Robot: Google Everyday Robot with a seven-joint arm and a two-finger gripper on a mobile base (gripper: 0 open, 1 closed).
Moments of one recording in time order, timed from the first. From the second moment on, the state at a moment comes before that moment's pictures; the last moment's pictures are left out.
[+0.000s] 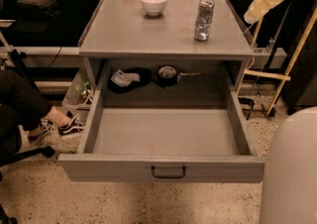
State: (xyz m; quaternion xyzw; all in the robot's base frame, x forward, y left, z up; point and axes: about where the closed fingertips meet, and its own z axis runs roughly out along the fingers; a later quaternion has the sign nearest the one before) arm 0.663 -0.254 1.029 -0.49 0.80 0.04 0.33
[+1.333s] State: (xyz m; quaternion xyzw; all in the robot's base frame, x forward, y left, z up) arm 0.794 -0.251 1.009 -0.33 0.82 0.05 0.46
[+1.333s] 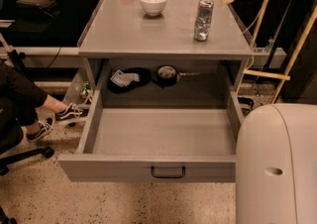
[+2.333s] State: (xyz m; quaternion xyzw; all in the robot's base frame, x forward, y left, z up) arm 0.834 -0.194 0.929 -0.30 0.82 0.18 0.45
